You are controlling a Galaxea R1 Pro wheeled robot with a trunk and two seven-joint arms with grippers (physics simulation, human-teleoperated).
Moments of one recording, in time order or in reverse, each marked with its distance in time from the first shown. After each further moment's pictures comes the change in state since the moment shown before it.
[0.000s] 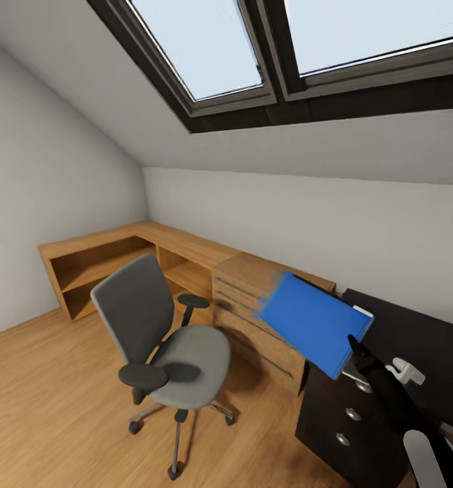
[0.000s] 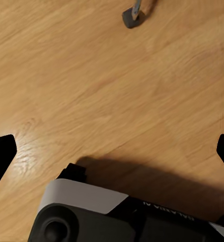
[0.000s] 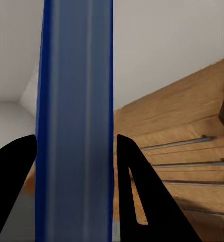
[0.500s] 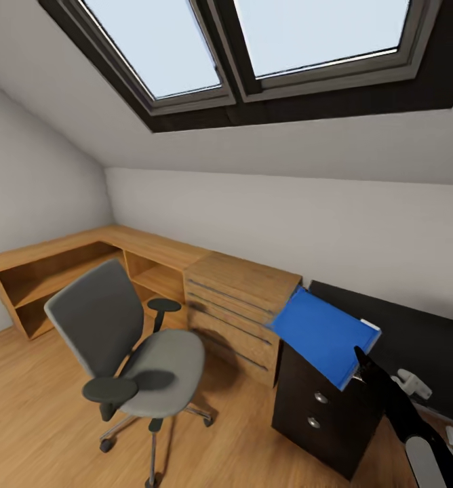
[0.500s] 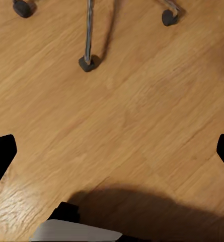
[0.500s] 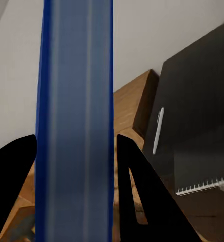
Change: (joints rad) left arm 0.001 -0.005 -0.101 -0.003 -0.017 -0.162 0.006; right arm -0.002 -0.003 -0.027 0.066 -0.002 0.002 -0.094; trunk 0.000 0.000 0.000
